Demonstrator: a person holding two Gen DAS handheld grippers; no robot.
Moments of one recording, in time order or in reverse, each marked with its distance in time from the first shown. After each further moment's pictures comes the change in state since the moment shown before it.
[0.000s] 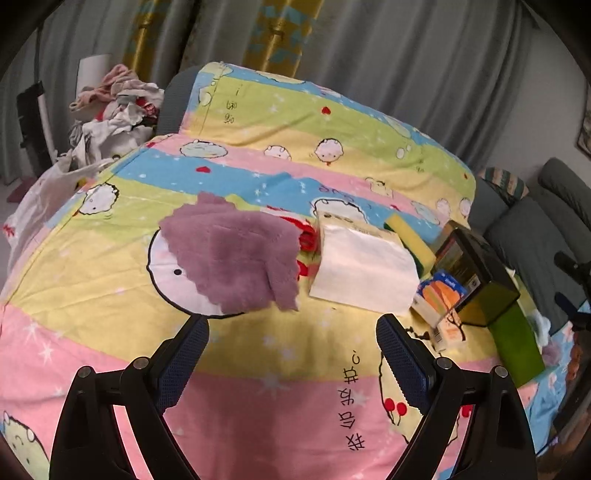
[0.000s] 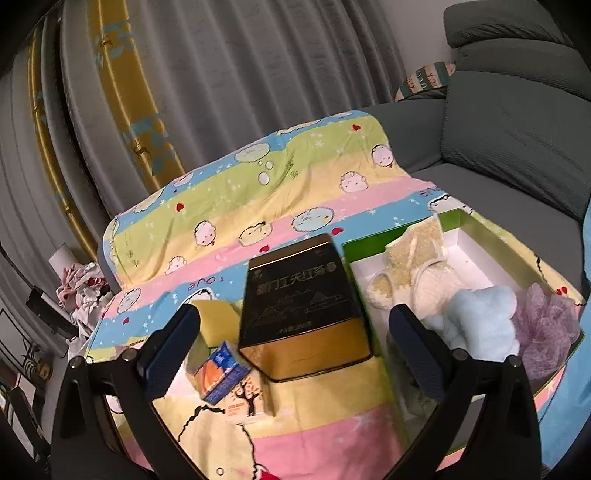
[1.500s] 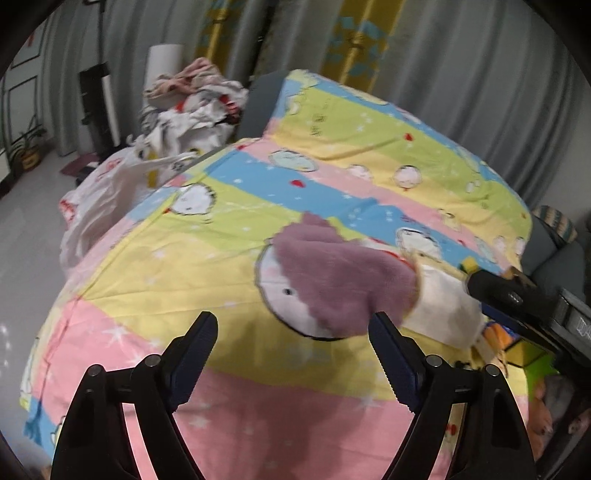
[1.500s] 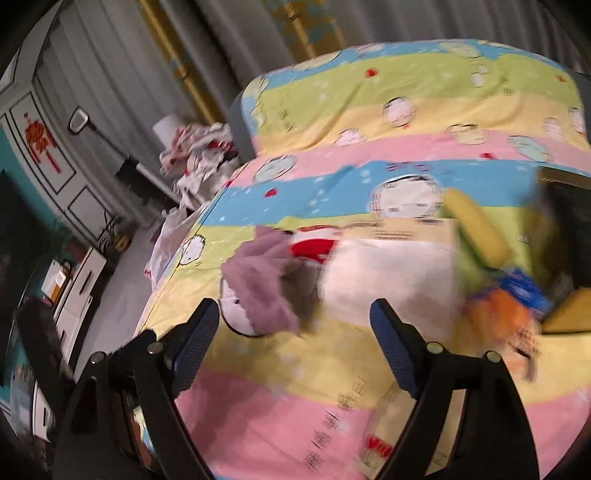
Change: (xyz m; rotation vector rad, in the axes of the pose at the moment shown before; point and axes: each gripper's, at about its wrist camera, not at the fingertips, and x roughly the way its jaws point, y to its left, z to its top) left arm -0.027 0.072 0.019 -0.156 -0.015 0.218; right arm 0.104 0.240 -0.086 -0.288 0.449 0.434
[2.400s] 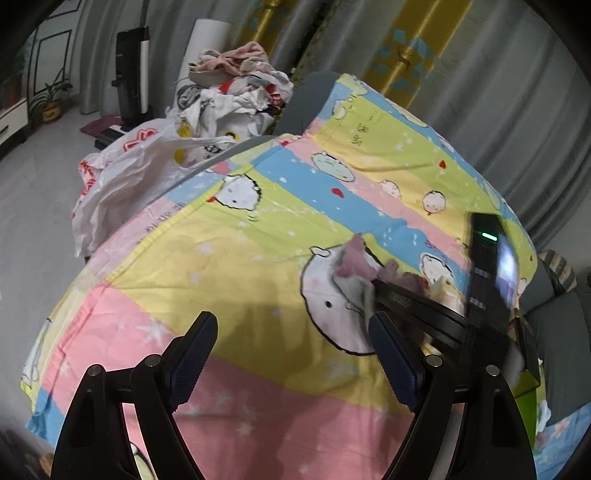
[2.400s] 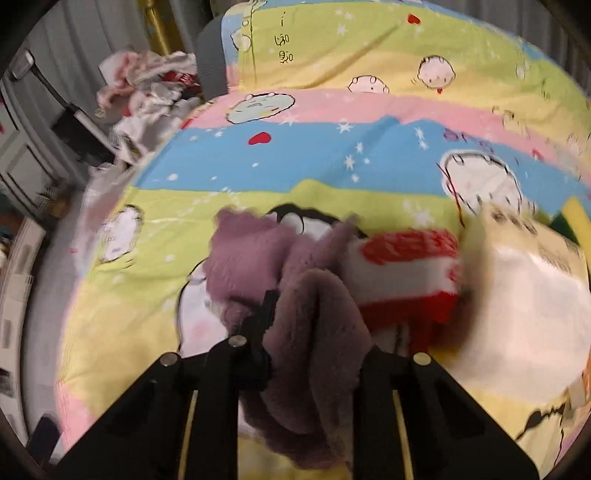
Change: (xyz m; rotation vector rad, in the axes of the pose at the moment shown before) left arm -0.005 0.044 0.013 -0.153 0.029 -0.032; right arm 0.109 0.033 0.015 -0.022 0.126 -0.198
